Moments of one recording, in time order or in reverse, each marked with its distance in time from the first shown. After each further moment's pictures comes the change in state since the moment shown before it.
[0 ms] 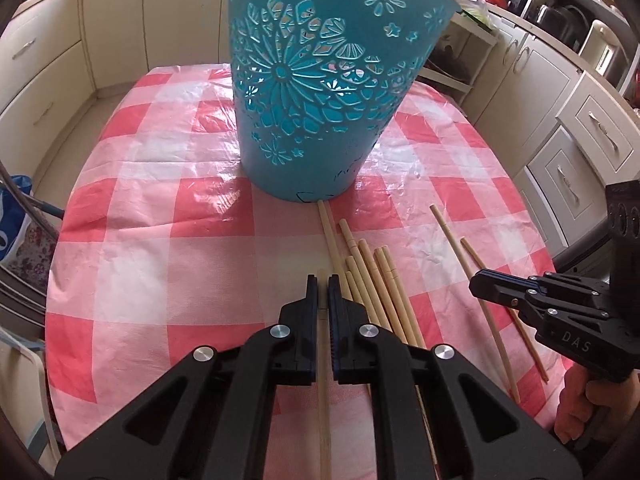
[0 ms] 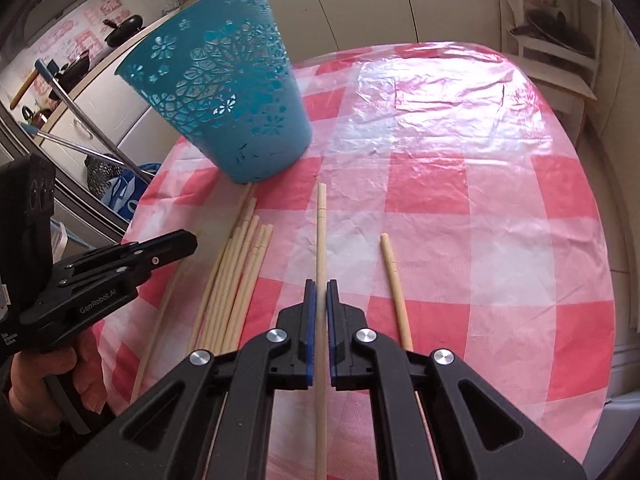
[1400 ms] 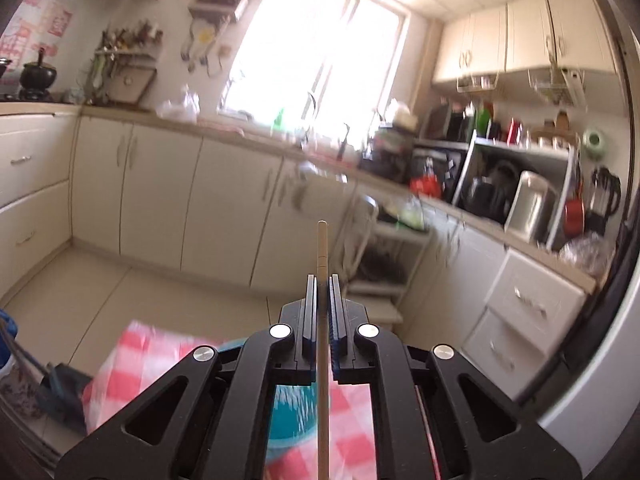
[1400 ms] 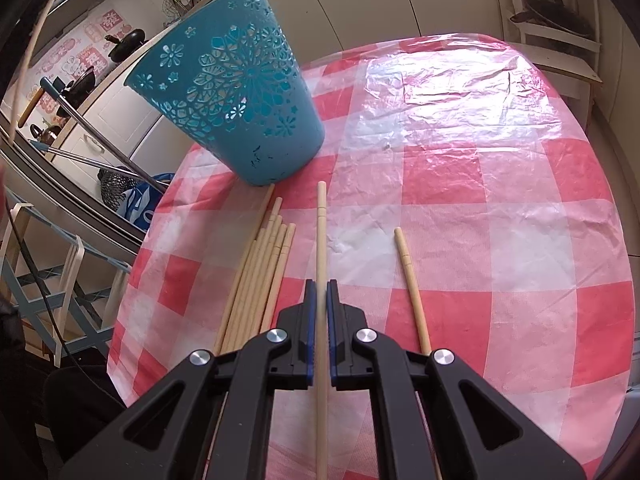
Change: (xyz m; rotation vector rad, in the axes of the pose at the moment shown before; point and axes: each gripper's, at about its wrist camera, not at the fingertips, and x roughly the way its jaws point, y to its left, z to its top) left arm -0.172 -0.025 0.135 -0.002 -0.749 -0.166; right arm -0.002 0.001 0.000 0.045 -0.007 0.062
